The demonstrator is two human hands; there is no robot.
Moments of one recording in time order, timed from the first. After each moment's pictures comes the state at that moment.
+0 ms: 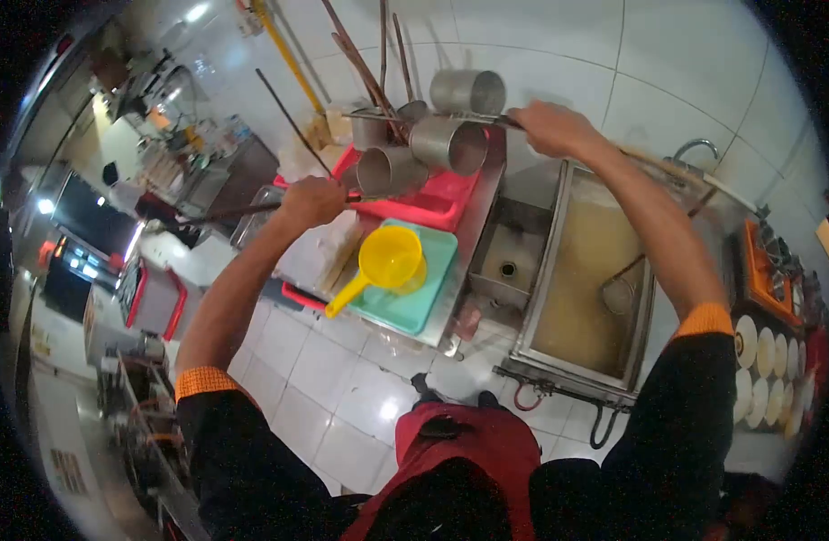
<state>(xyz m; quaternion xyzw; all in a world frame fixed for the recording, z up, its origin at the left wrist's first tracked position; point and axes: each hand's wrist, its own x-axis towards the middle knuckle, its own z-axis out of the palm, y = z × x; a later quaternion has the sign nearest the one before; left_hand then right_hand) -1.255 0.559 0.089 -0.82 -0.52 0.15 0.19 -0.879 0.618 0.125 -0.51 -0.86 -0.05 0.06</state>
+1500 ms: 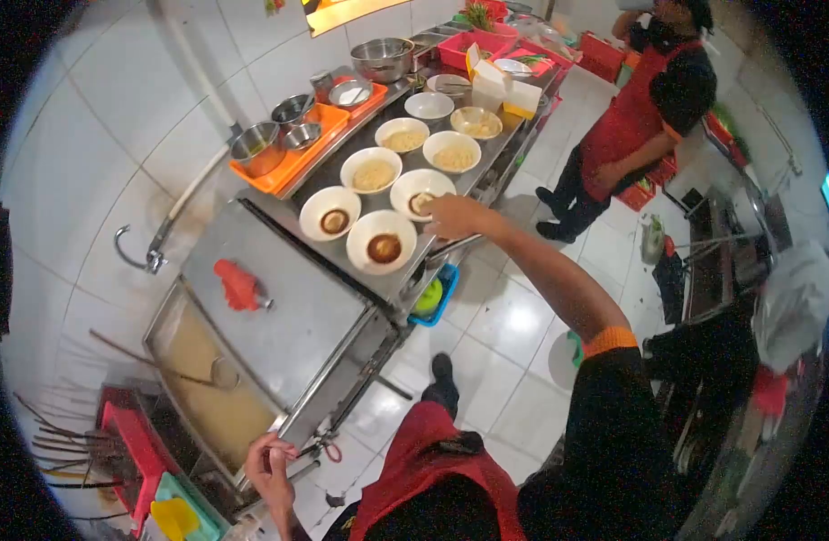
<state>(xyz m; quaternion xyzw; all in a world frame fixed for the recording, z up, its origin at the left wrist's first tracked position) -0.742 0.215 -0.048 -0.71 -0.25 -0.30 -0.59 -0.241 0.052 -0.061 -0.83 -0.53 0.14 0.09</state>
